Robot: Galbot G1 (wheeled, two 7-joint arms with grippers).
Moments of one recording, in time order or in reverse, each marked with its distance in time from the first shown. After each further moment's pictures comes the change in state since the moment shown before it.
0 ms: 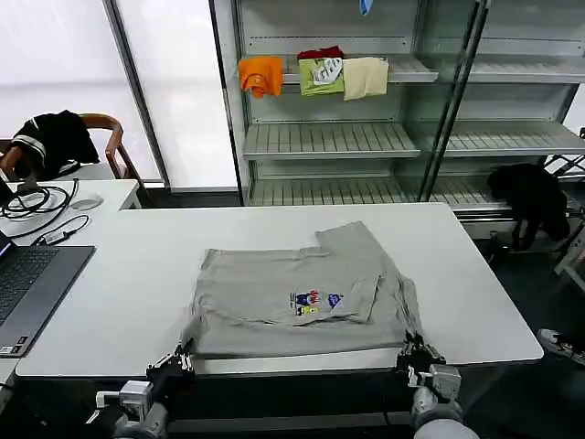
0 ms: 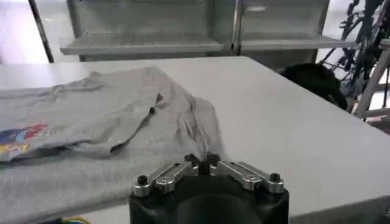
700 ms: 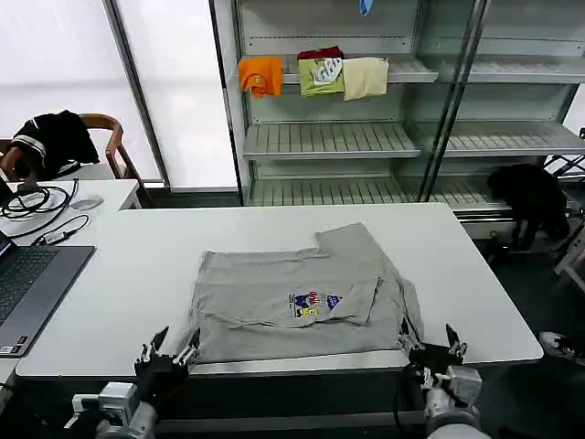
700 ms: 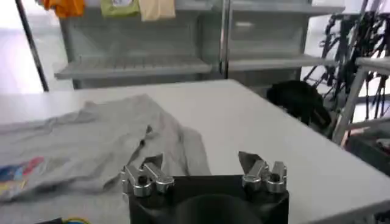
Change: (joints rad) left arm -0.065 0.044 -0.064 -0.132 -0.051 0.029 -0.013; right arm 0.170 -0.001 0.091 0.028 0.043 -0.034 -0.008
